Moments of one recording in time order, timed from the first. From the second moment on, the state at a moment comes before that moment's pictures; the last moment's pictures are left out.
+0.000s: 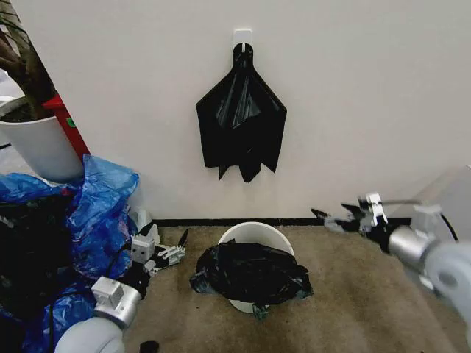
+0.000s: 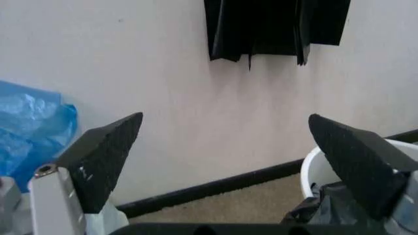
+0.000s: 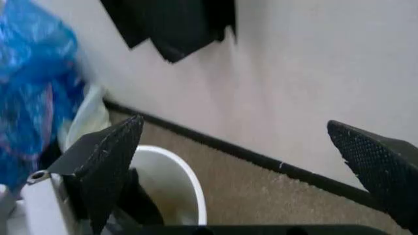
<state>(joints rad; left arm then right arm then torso) 1.72 -1.00 -0.53 -2.29 -0.35 0.01 -0.09 -1.09 0.75 0.57 2.07 0.96 -0.75 -0.16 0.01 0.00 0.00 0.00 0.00</state>
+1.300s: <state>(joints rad) 1.69 -1.04 -0.56 -2.26 -0.31 -0.06 -0.06 -0.11 0.86 -0.81 1.37 1.22 -0.74 -0.10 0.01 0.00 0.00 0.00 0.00</state>
